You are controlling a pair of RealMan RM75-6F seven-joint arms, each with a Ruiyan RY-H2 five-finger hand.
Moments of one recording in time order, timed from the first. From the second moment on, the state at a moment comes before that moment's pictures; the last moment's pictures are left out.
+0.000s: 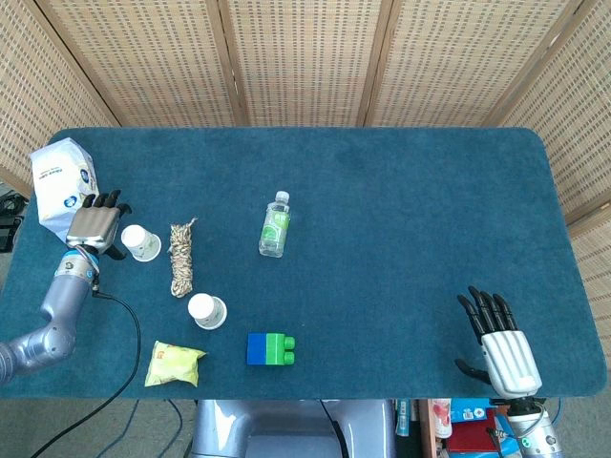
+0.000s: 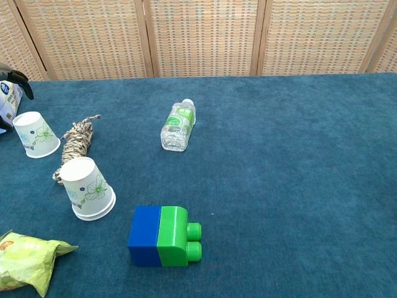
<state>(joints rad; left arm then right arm) -0.86 -1.24 -0.05 -1.39 0.50 0.82 0.55 0.08 -1.33 -0.01 -1.56 -1.64 1.50 -0.11</state>
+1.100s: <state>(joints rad) -0.84 -1.32 -0.08 -1.30 0.52 0.83 0.53 0.08 -1.33 -0.01 -1.56 -1.64 1.51 -0.11</state>
